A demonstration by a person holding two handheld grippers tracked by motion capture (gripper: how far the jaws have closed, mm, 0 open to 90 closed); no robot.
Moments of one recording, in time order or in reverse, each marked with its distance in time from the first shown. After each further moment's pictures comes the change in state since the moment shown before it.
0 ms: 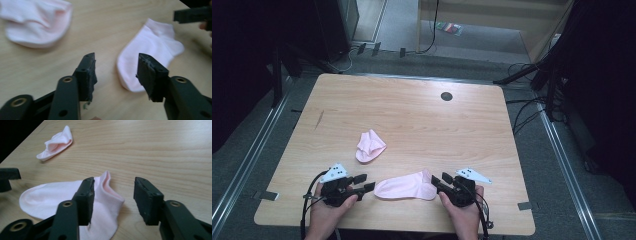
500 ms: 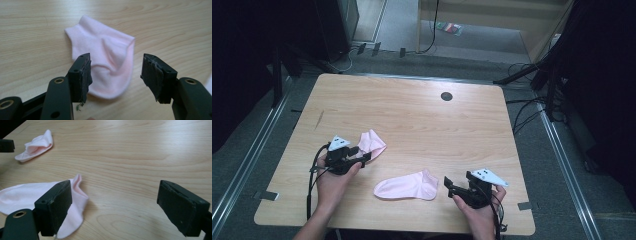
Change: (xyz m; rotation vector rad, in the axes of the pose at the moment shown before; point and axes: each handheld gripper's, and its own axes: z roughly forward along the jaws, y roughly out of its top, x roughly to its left) left arm 0.038 0.046 0.041 0.018 0.246 -0.060; right arm -0.027 0.006 -0.030 -0.034 -0.106 -0.050
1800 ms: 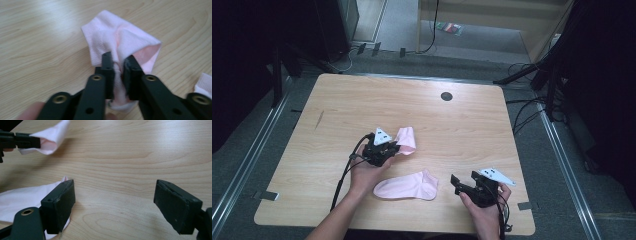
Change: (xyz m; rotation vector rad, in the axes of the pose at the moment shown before) left arm -0.074 0.033 0.054 -0.003 -0.100 0.260; right arm -0.013 0.003 -0.003 0.001 -0.029 0.043
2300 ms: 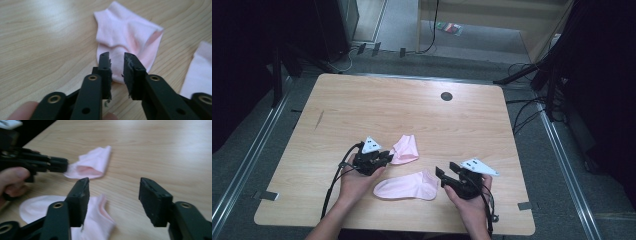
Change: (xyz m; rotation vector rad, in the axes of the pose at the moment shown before) left arm 0.013 -0.035 -0.013 0.053 -0.034 -0.039; right arm 0.046 0.024 0.016 -0.016 0.133 -0.101
